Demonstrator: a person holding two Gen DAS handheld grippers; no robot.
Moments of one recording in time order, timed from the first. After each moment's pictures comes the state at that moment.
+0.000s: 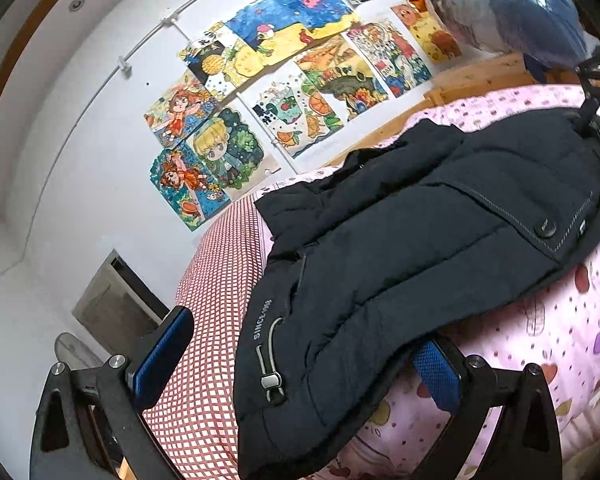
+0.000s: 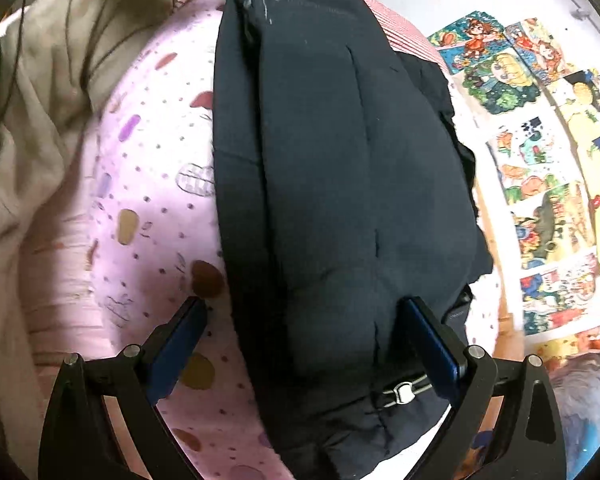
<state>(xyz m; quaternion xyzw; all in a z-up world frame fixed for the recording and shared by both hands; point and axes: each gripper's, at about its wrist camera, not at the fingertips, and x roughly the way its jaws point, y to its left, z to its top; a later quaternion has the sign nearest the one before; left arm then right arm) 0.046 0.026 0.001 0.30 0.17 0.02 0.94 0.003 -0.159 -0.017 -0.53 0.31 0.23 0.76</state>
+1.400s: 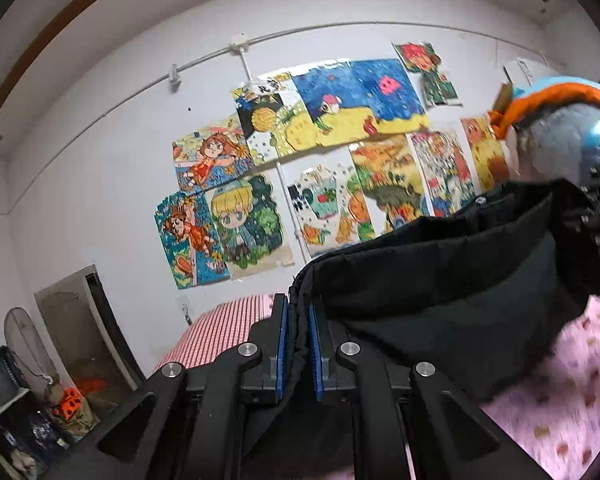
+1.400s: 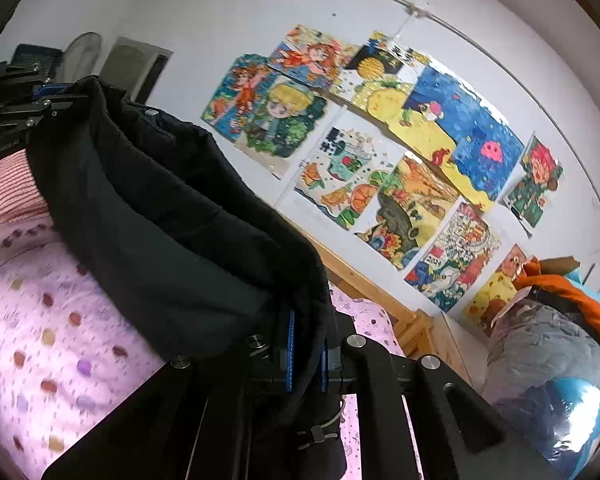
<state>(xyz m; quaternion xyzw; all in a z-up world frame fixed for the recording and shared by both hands) 0.187 0.025 0.123 0.14 0.05 0.00 0.99 0.165 -0.171 0.160 -0.31 0.14 0.03 0.94</state>
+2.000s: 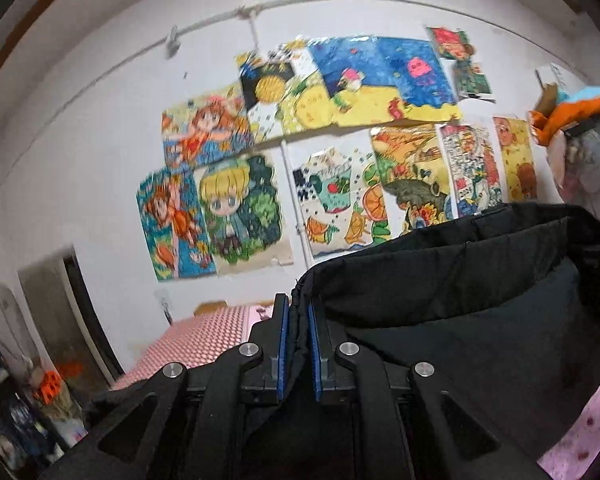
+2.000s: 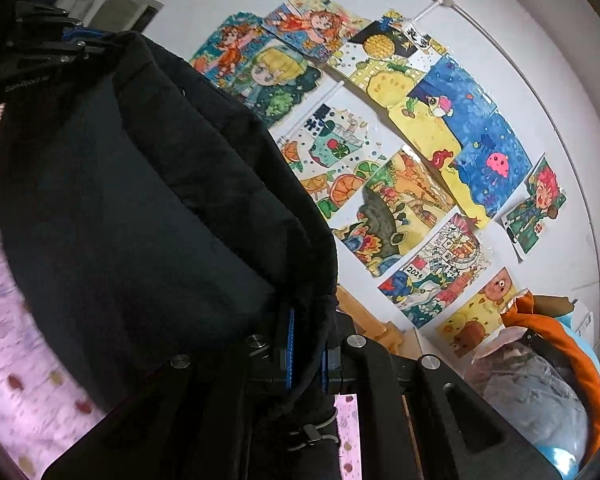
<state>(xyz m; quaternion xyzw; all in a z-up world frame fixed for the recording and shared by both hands) 0.340 0.024 0.123 0.09 0.09 0.00 0.99 0.308 -0.147 0.160 -0.38 0.16 -0.02 0.91</state>
